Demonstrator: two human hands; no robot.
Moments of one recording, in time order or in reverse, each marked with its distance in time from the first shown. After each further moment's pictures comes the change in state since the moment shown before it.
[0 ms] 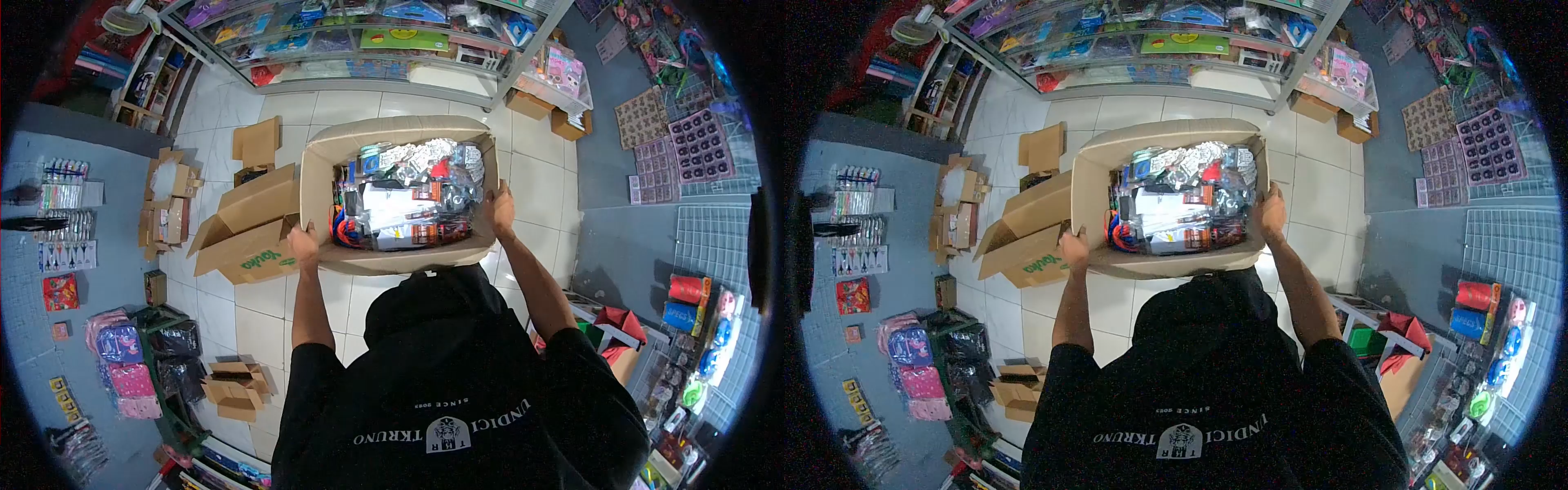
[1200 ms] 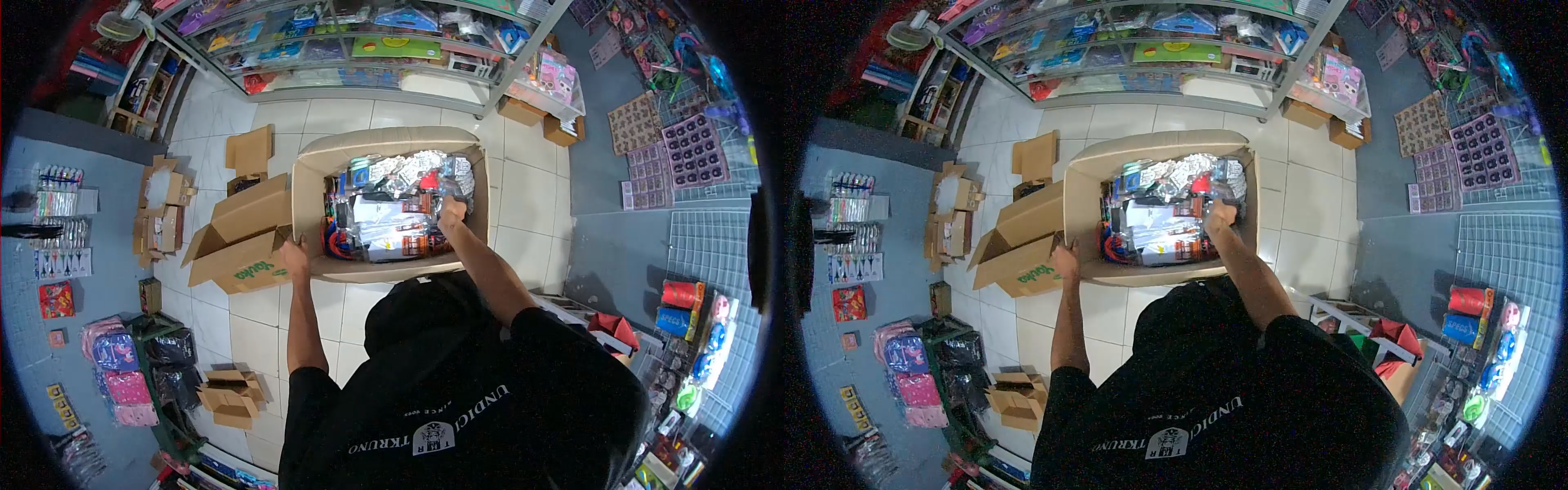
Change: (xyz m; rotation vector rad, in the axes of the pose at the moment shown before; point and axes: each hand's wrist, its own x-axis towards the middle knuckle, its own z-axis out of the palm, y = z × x) left_hand -0.003 0.015 -0.011 0.066 -0.042 -0.039; right_hand 0.000 -0.073 0.093 0.594 0.052 0.880
